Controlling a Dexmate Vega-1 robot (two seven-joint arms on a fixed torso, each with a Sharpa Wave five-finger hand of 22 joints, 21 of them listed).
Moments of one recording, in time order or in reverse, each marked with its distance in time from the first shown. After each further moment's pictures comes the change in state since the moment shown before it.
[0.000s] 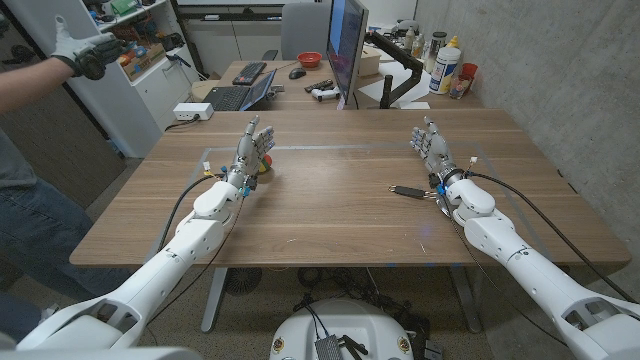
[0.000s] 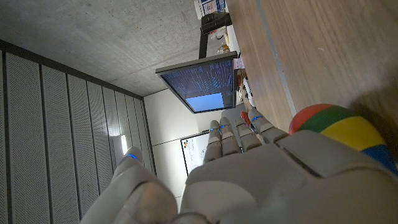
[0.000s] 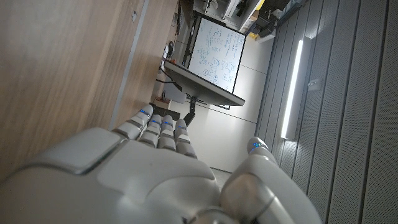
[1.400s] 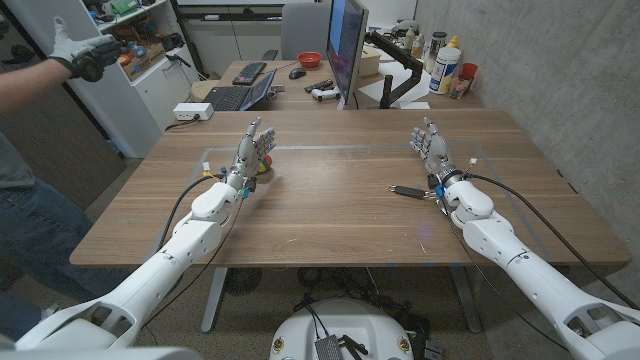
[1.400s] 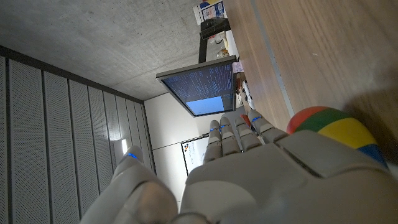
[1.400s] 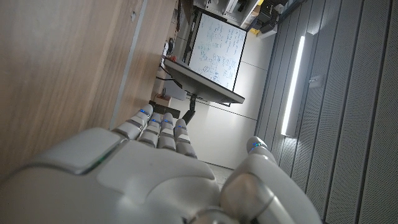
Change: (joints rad) left arm 0.015 0.016 0.001 -0.014 0.004 -0.002 -0.010; left_hand 0.009 0.008 -0.002 -0.007 0.017 0.000 0.000 0.000 0.005 0.003 0.004 0.000 0.000 0.005 0.005 0.000 0.000 -0.006 -0.005 -0.016 0.002; right arm -0.030 -0.003 0.004 -0.049 -0.007 -0.009 -0.049; right_hand 0.005 0.005 -0.004 -0.004 0.011 0.004 -0.004 0.000 0.000 0.018 0.007 0.008 0.000 0.013 0.005 0.000 0.000 0.003 0.004 0.000 0.000
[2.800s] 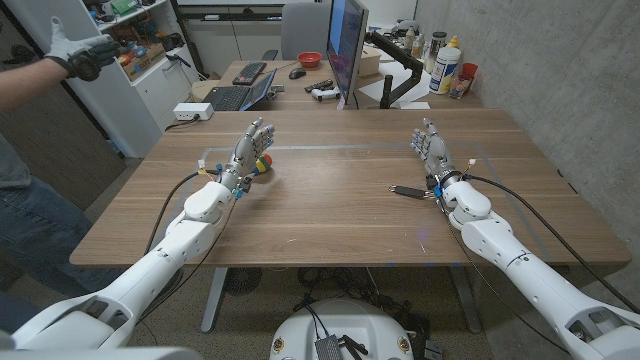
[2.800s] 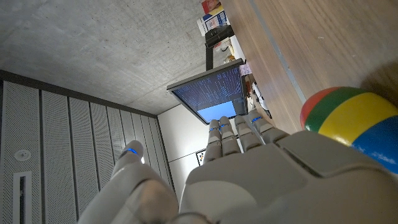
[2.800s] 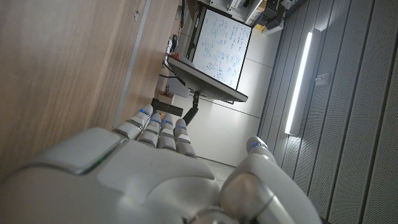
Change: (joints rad) left arm -0.032 0.027 0.014 0.087 0.056 -0.104 -0.070; left_hand 0.036 0.001 -0.003 -0.022 0.015 0.009 -0.001 0.000 0.000 0.004 -0.004 0.000 0.000 0.009 0.010 0.000 0.000 0.000 0.000 -0.019 0.003; right arm -0.016 -0.002 0.000 -0.044 -0.013 -0.040 -0.055; right_hand 0.004 0.004 -0.009 0.000 0.008 0.000 0.000 0.000 0.000 0.000 0.000 0.000 0.000 0.005 0.005 0.000 0.000 0.000 0.000 0.000 0.000
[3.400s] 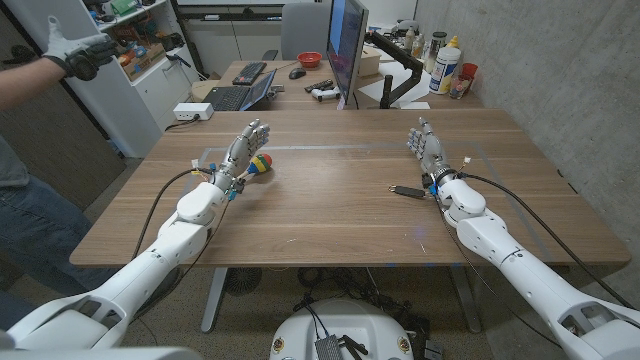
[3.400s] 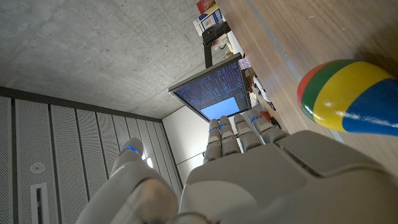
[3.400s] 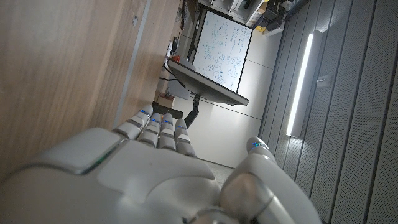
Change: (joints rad) left arm 0.000 0.027 -0.001 0.030 0.068 -0.092 -0.010; left_hand 0.020 0.003 0.004 -0.010 0.008 0.003 0.003 0.000 0.000 0.018 0.018 0.000 0.000 0.023 0.009 0.008 0.000 0.015 -0.004 0.000 0.000; right arm 0.027 0.021 -0.017 0.021 -0.011 -0.007 -0.005; right_hand 0.000 0.000 -0.003 -0.003 0.004 0.000 0.000 0.000 0.000 0.000 0.000 0.000 0.000 0.000 0.000 0.000 0.005 0.000 0.000 0.000 0.000
